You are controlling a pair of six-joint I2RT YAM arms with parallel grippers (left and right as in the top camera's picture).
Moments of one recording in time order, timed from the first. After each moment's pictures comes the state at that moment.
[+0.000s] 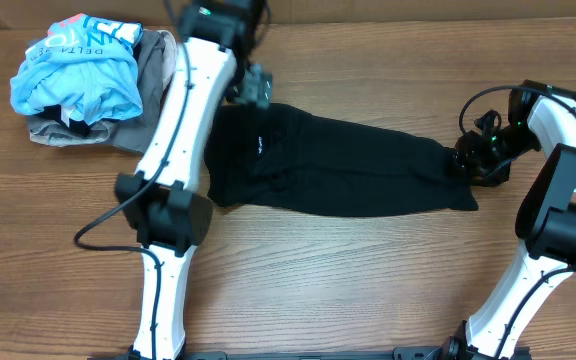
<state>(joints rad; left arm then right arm) -0.30 2.37 2.63 -1.62 -0.15 -0.18 -0.31 2.22 1.64 -1.19 -0.36 0.03</state>
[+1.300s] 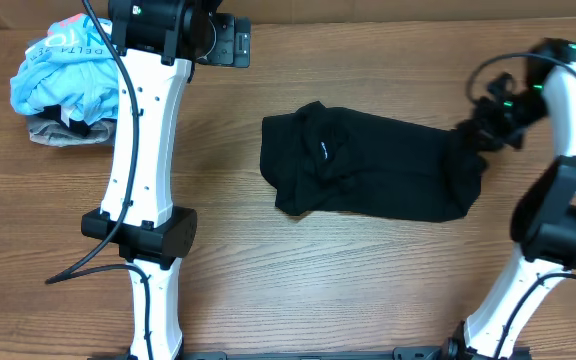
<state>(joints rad) -0.26 2.25 2.85 -1.61 -0.15 -0.19 -0.26 2.19 1.96 -1.48 -0.37 0.02</state>
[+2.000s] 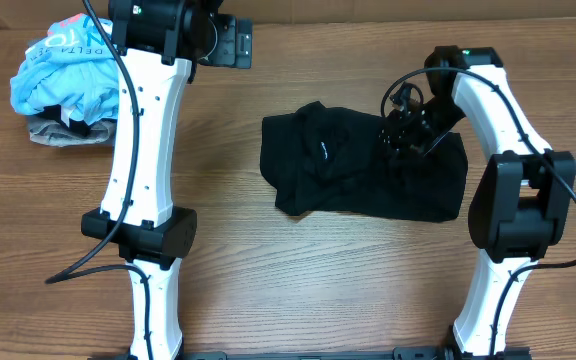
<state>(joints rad) -0.26 2.25 2.84 -1.61 -0.12 -0.18 0.03 2.19 1.85 -1.43 -0.55 -0.02</state>
